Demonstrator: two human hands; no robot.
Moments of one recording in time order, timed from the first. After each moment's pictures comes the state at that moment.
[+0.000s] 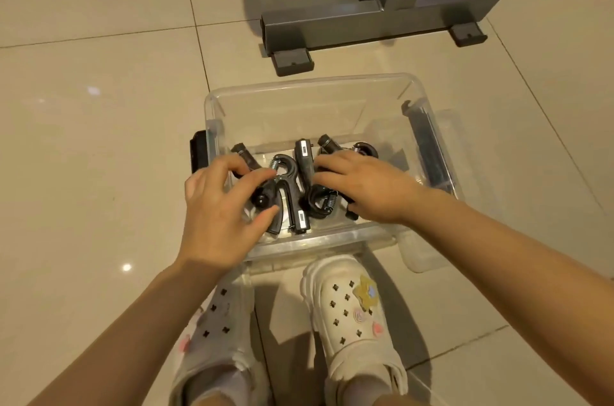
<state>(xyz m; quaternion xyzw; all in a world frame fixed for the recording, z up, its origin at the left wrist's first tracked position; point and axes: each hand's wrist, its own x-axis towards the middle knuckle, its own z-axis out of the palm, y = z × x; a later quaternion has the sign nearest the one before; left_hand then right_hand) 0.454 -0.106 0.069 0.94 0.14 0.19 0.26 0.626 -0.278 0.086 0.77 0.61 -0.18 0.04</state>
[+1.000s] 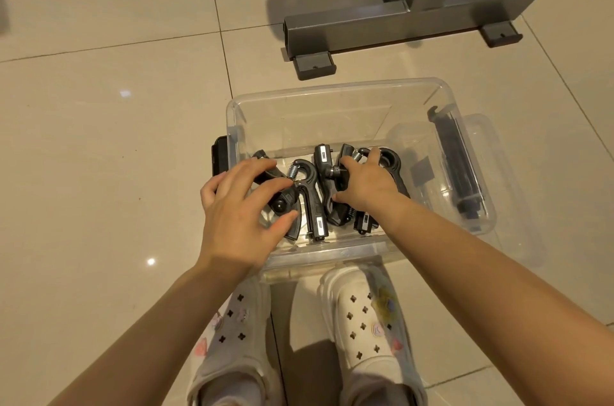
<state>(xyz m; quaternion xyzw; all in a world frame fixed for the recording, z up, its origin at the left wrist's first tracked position) 0.456 -0.104 0.066 0.94 0.17 0.13 0.26 0.633 -0.234 0.023 0.92 0.21 -0.32 -0.01</state>
